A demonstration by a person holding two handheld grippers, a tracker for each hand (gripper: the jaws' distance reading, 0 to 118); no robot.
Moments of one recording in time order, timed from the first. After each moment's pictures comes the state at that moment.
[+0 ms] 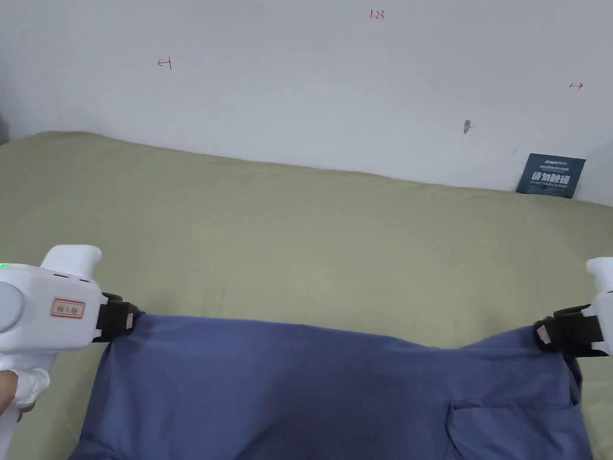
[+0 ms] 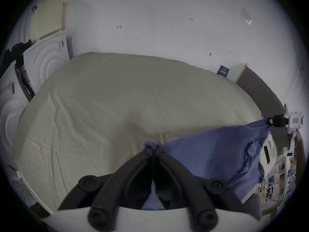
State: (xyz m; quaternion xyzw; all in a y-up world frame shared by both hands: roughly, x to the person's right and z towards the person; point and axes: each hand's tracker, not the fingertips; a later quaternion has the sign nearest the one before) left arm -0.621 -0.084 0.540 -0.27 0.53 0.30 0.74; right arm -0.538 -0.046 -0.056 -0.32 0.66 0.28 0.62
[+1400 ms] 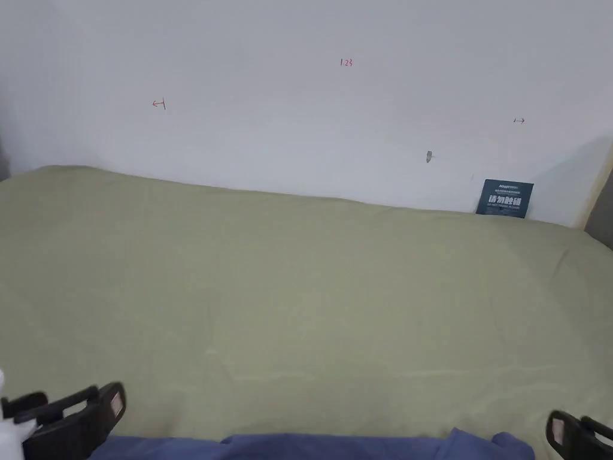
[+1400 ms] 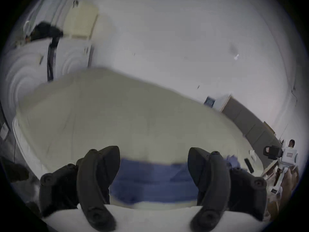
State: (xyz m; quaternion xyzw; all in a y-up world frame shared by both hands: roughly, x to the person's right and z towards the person) left arm -0.393 -0.063 0.537 -0.07 0.59 0.24 0.77; right arm -0.279 -0.052 0.019 -0.19 0.63 0.07 0.75
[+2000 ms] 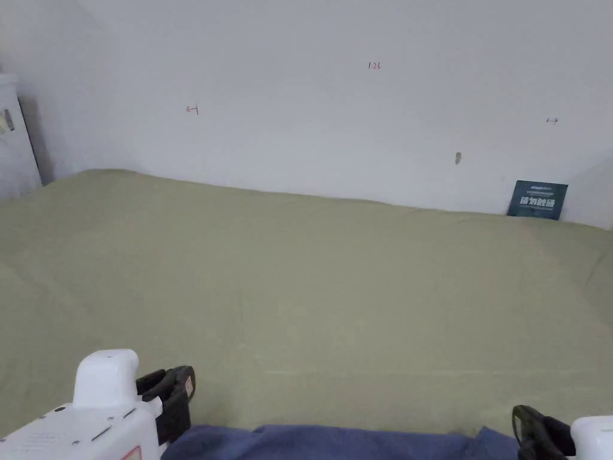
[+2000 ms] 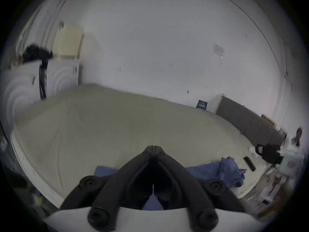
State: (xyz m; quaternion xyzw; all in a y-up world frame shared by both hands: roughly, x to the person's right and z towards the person) left arm -0.400 -0.087 0.508 -0.08 0.56 0.27 0.78; right arm -0.292 -0.082 0.101 -0.09 0.66 0.14 0.73
